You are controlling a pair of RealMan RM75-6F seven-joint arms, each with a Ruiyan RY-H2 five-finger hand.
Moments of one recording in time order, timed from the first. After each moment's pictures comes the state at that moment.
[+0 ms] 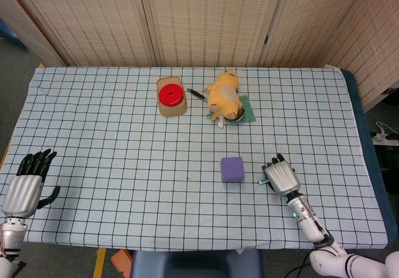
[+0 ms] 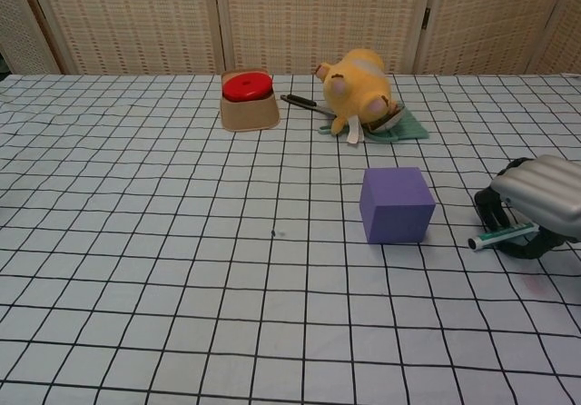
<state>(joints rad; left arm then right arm) -0.20 -1.16 -0.08 -1.57 1.43 1.39 0.10 0.46 -1.61 0.05 -1.19 -1.37 1.03 -0.49</state>
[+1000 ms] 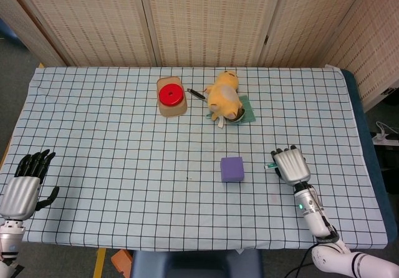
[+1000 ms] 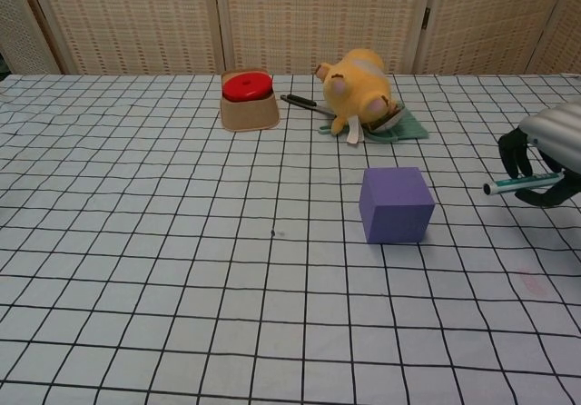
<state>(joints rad) -0.19 -1.14 -0.07 -1.60 1.45 1.42 0.09 0.47 -1.53 0.14 -1.35 -1.29 1.12 -0.58</state>
